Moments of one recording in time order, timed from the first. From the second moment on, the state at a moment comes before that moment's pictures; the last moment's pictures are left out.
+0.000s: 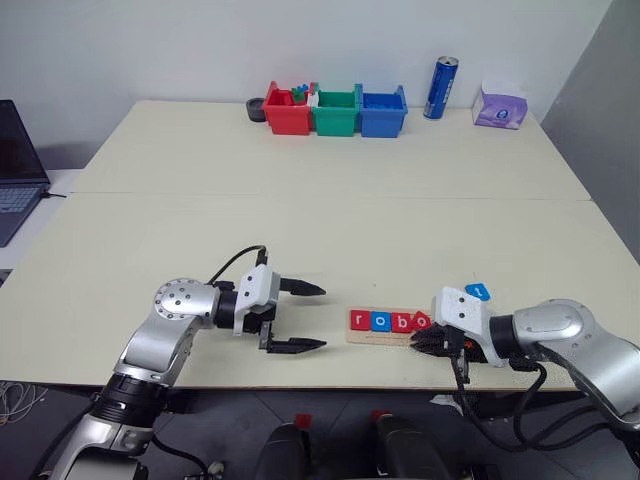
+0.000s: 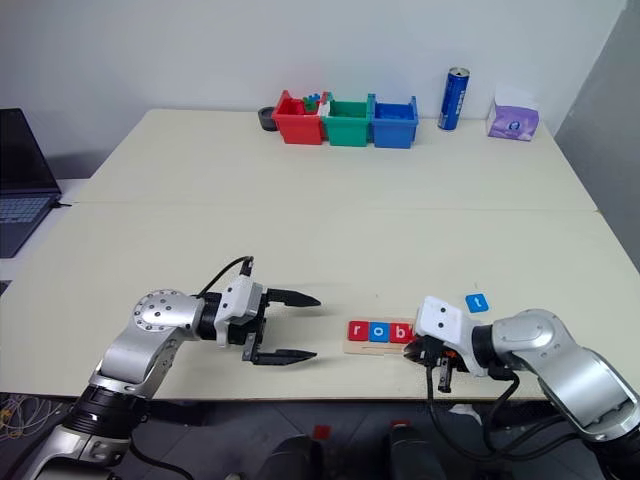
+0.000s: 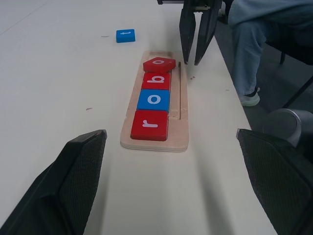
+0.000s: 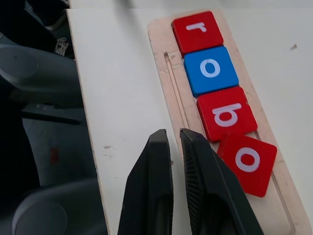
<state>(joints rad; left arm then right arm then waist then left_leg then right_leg) -0.32 0.64 -0.15 0.00 -0.35 0.08 -1.34 -0.21 -0.91 0.23 -0.63 0.30 0.85 0.95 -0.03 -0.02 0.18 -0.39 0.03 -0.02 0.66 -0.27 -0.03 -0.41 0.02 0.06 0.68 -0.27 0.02</state>
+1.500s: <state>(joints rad) -0.32 0.63 -0.15 -0.03 -0.35 0.11 -1.32 -0.17 -0.90 -0.04 -0.39 0.25 0.82 0.76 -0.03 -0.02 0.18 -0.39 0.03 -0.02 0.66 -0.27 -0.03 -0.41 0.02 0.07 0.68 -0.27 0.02</state>
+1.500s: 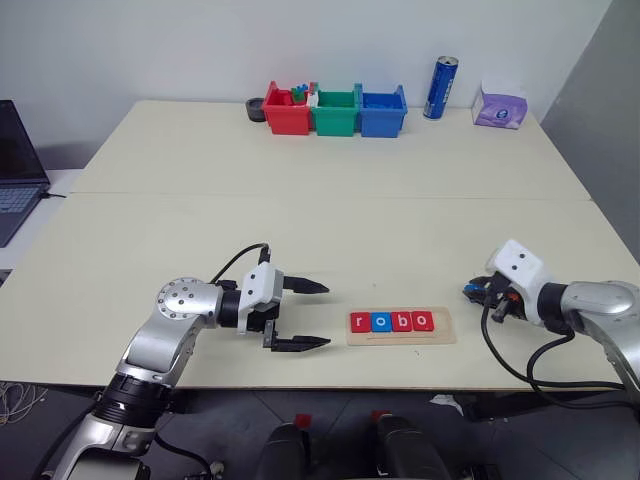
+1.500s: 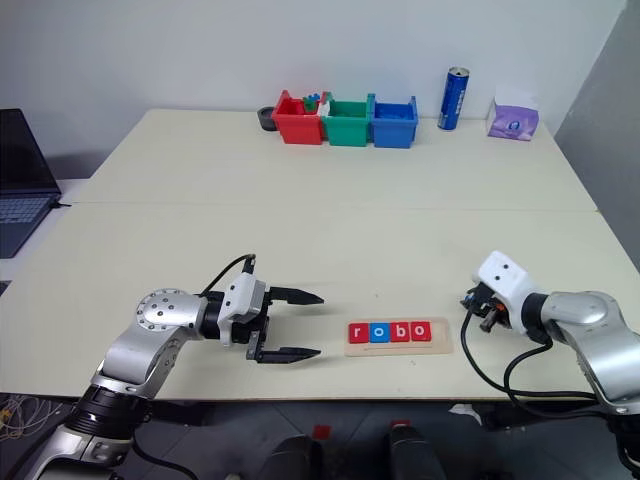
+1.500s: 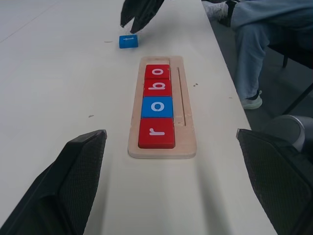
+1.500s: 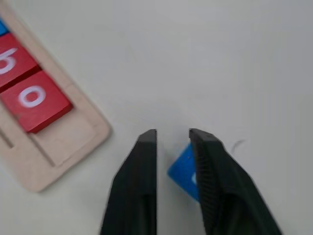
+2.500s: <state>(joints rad) -0.35 0.61 -0.16 -0.03 -0.35 0.12 -1.32 -0.10 -0.46 -0.21 -0.43 0.26 1.04 0.31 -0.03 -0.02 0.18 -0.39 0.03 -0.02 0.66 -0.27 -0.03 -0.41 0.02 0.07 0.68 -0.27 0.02</state>
